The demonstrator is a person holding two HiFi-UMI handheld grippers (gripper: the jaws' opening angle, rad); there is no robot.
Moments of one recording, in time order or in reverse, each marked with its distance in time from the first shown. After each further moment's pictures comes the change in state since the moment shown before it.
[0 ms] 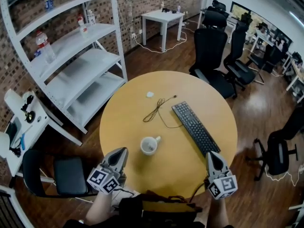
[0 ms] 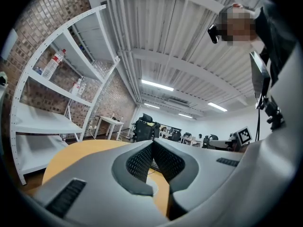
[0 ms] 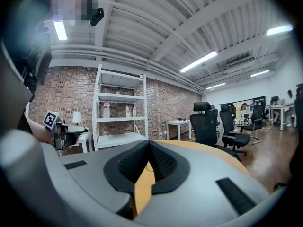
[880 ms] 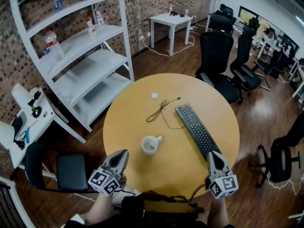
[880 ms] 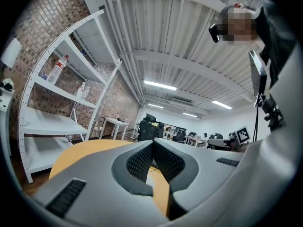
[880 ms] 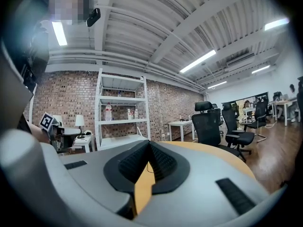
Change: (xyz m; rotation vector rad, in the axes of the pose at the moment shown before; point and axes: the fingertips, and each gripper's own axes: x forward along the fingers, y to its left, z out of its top) left arm -0.015 -0.019 -0.006 0.014 -0.001 0.064; right arm -0.002 -0.017 -0.001 0.020 -0.029 0.039
